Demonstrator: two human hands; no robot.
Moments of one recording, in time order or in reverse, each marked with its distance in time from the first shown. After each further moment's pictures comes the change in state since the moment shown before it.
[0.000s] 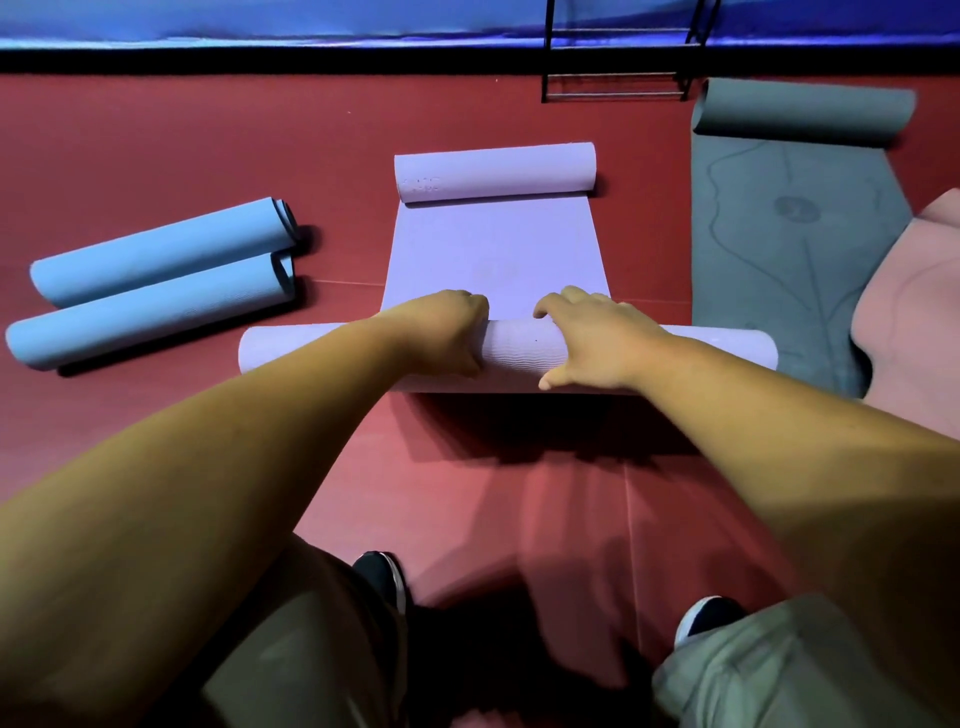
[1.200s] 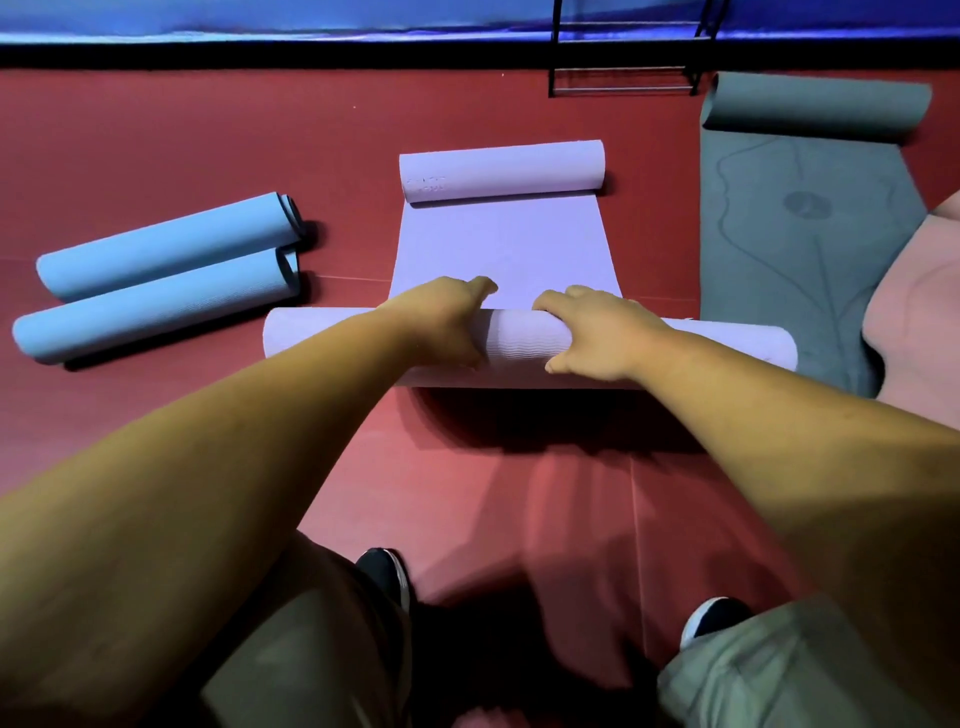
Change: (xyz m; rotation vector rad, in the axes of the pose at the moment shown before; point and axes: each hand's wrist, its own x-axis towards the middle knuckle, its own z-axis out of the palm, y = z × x) left_hand 0.001 -0.005 -0.002 -0.068 0.038 -0.089; right_hand 0.007 -0.003 0.000 0.100 -0.014 0.036
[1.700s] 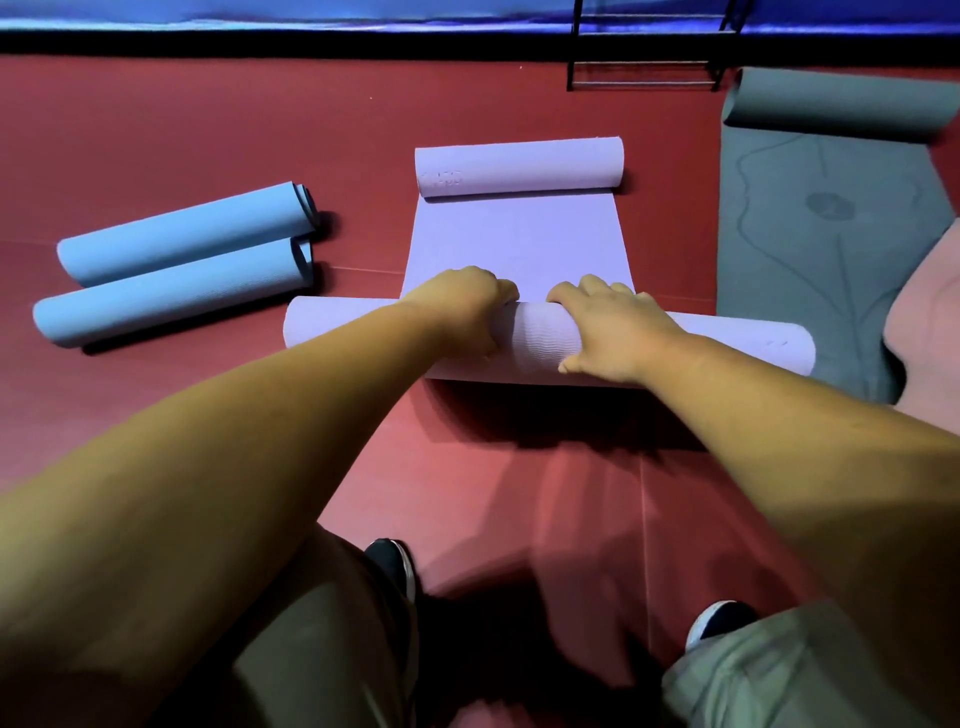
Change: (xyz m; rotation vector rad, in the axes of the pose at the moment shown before) left_hand 0.001 0.008 0.000 0.121 0.023 0.058; right_hand 0.002 -0.007 0.008 -0.129 0.045 0.006
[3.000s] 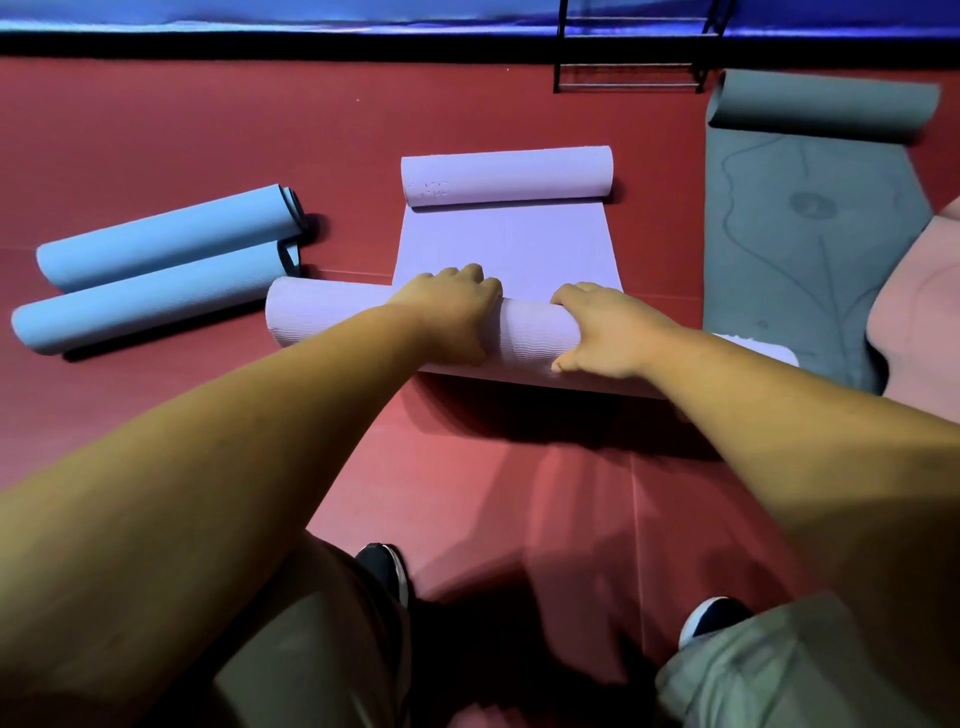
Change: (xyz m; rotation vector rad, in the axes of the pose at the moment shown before) left_hand -0.004 0.001 0.006 0.163 0.075 0.024; right_hand -0.002 0.007 -0.007 0.164 -0.063 -0.003
